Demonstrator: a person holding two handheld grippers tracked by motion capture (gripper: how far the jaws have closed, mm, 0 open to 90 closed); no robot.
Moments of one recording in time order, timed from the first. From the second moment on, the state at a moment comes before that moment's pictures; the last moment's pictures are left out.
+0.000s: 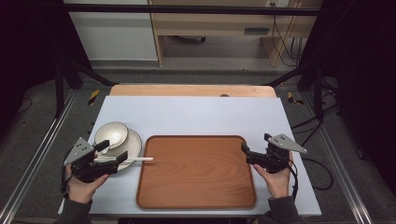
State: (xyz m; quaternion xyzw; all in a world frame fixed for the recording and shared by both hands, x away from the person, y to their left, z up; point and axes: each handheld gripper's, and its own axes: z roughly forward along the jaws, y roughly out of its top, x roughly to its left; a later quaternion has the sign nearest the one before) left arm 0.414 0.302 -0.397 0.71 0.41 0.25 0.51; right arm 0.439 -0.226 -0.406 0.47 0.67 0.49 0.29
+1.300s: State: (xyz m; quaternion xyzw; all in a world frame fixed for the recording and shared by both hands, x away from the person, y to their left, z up) left arm 0.410 0.341 -0.445 0.80 0.40 0.22 0.39; right arm 0.440 -0.218 -0.413 0.47 0.69 0.48 0.27
